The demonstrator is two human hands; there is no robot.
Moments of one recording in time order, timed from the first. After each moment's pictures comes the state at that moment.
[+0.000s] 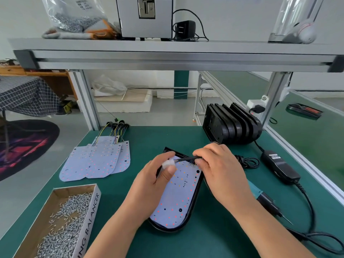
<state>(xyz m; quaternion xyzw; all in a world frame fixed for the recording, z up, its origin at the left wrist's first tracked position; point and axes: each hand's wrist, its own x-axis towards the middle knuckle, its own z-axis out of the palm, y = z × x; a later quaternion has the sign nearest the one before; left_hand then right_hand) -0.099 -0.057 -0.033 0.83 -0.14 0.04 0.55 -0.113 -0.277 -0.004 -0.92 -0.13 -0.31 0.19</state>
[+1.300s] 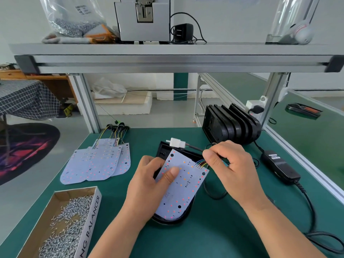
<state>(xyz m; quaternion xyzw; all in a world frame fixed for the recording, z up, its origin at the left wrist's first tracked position) -0.106 -0.059 -0.026 0.83 -0.12 0.11 0.54 -0.122 -0.293 0.013 -0.85 -0.14 -0.33 0.38</state>
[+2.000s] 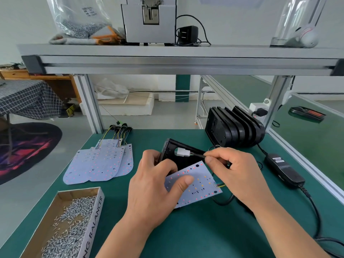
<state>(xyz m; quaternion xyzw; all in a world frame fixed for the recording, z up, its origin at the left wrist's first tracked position) -0.118 -0.062 -0.013 0.88 -0.18 0.27 0.35 -0.127 -0.291 0.023 -0.87 -0.09 -0.24 0.43</state>
